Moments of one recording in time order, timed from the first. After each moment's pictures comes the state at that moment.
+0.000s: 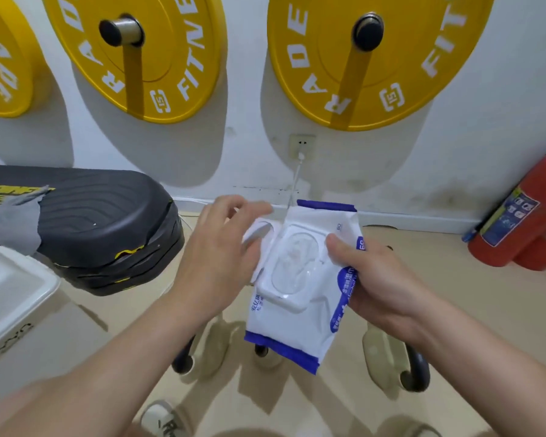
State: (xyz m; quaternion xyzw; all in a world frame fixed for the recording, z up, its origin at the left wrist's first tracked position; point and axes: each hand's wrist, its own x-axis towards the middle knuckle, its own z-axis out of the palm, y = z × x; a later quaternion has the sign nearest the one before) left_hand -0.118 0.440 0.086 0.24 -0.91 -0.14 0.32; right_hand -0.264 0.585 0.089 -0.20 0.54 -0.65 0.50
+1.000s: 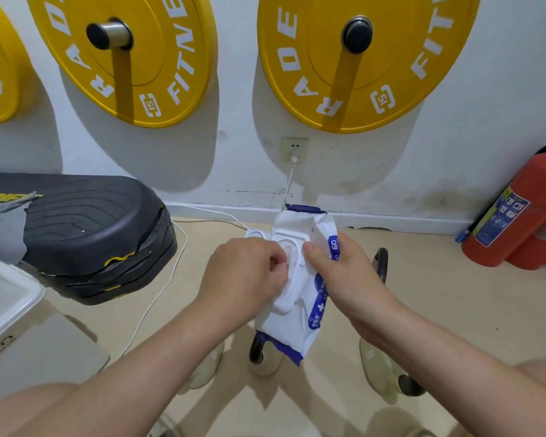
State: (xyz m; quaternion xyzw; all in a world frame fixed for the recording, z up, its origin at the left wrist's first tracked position) left_hand -0.146 0.459 0.071 0.29 -0.93 -0.14 0.17; right_hand -0.254 0.568 0.068 -0.29 0.69 -0.58 0.32
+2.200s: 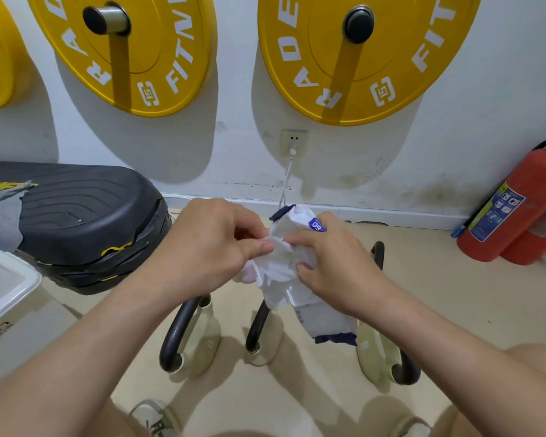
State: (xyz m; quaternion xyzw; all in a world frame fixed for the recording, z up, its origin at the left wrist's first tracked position) left_hand -0.115 0.446 0.116 0.24 -0.92 -0.23 0.21; right_hand -0.259 0.566 0.073 -0.55 0.81 -0.22 0.05
